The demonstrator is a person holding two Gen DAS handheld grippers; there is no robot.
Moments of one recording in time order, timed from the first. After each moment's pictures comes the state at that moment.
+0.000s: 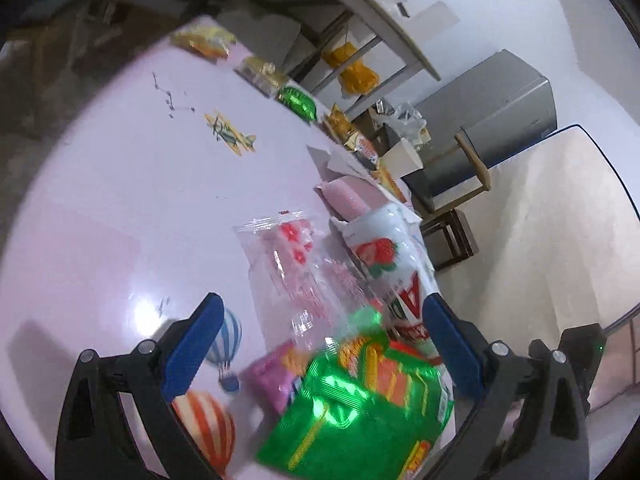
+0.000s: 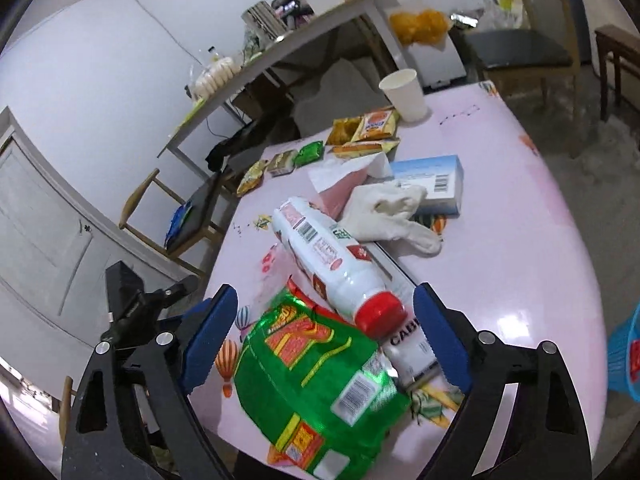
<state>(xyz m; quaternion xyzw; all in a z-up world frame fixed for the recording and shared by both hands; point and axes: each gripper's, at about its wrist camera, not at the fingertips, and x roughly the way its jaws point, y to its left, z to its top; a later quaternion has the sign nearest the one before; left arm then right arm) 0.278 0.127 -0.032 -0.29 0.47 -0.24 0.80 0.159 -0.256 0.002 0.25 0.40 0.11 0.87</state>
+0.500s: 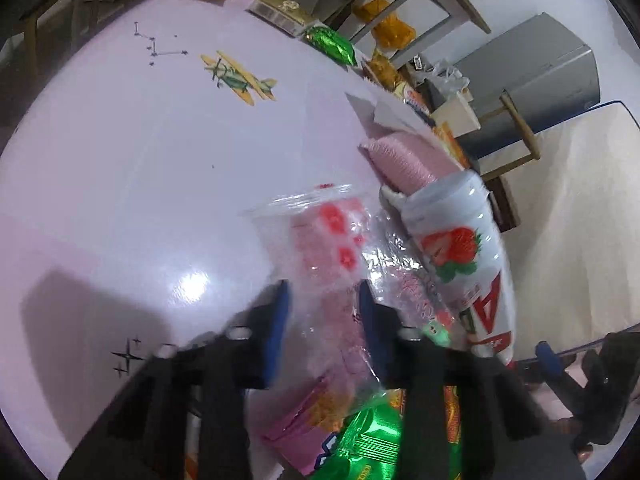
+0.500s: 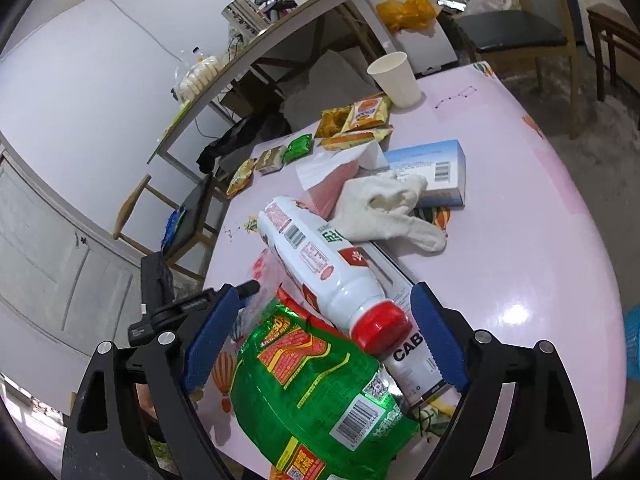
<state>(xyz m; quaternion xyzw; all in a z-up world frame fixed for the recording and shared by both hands) 0.315 0.086 -0.073 -0.23 0.55 -0.20 0.78 0.181 -0.251 -0.017 0.28 0.41 0.09 0.86</state>
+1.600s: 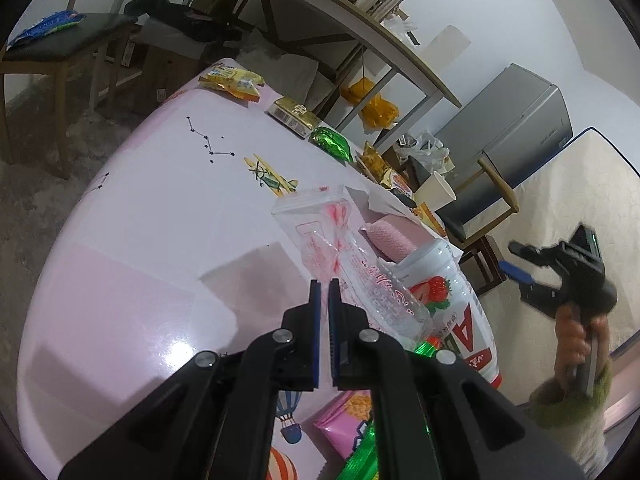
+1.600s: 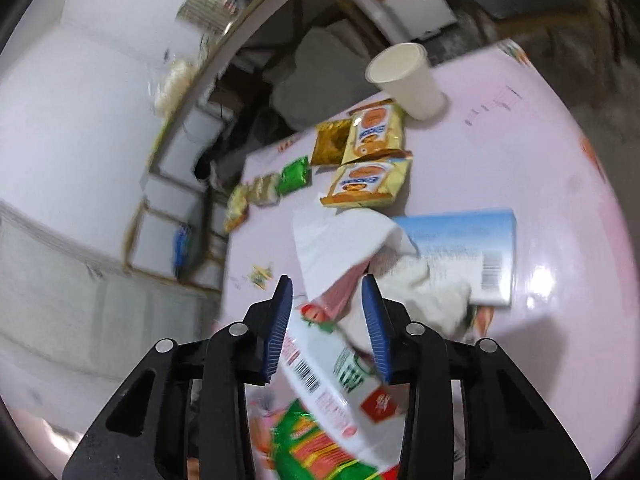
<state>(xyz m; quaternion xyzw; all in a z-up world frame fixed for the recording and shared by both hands) 0.278 0.144 -0.038 -0.25 0.41 -0.18 0.86 0.330 -0.262 -0.012 0.31 0.48 0.11 0.81</state>
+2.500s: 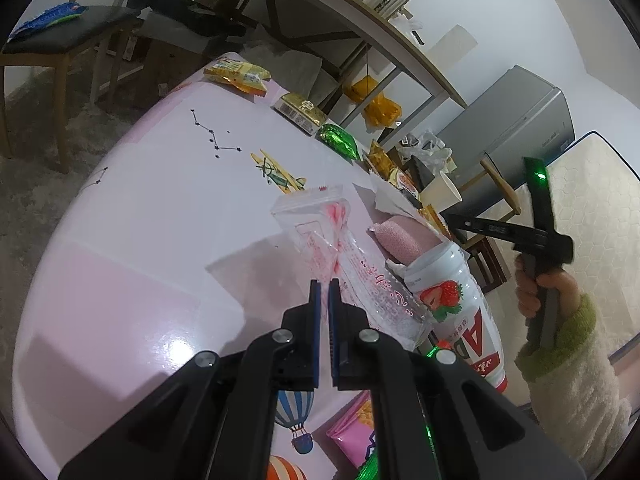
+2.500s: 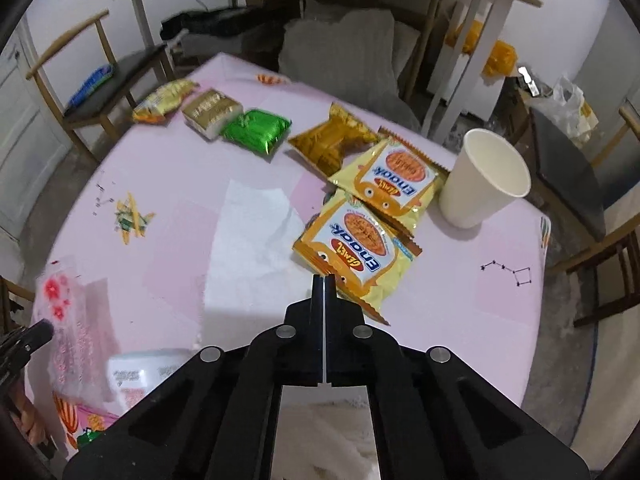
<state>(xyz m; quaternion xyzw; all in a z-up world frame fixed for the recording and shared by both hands) 0.291 0.149 -0.051 -0.26 0.41 -0.18 0.86 0.410 -0.180 -0.041 -0.09 0.51 0.08 0.85</state>
